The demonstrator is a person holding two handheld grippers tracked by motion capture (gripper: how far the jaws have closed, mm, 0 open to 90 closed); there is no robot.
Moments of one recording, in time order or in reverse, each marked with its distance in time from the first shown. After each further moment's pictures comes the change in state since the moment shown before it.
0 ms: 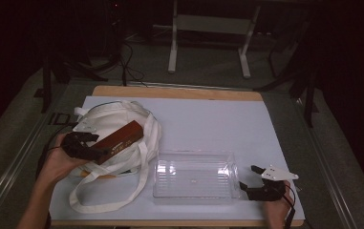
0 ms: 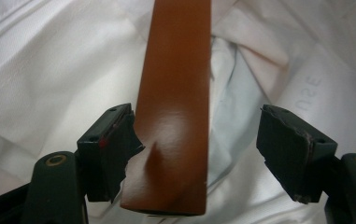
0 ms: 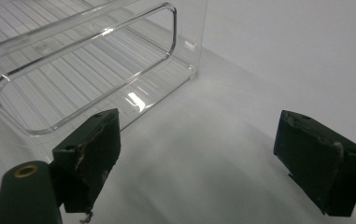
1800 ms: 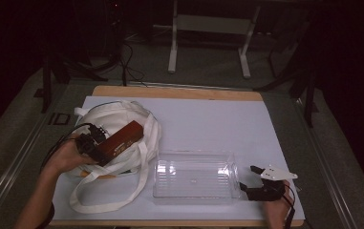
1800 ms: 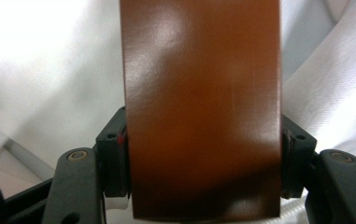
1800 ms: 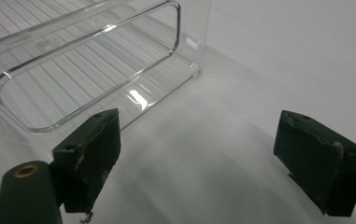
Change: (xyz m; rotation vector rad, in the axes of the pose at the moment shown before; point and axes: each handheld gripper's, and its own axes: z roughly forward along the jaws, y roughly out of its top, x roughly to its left) left arm 0.006 0.014 0.052 0.491 -0.056 0.031; right arm 0.000 0.000 0.001 0.011 0.008 -0.009
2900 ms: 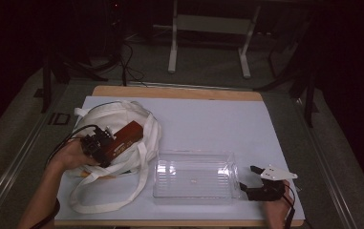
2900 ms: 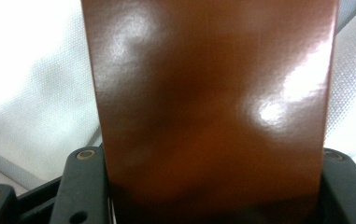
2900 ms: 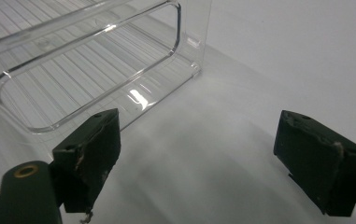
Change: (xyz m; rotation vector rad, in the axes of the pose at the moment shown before) left arm 0.003 0.009 0.015 0.128 -0.037 0.017; right arm 0.000 0.000 0.000 0.000 0.002 0.001
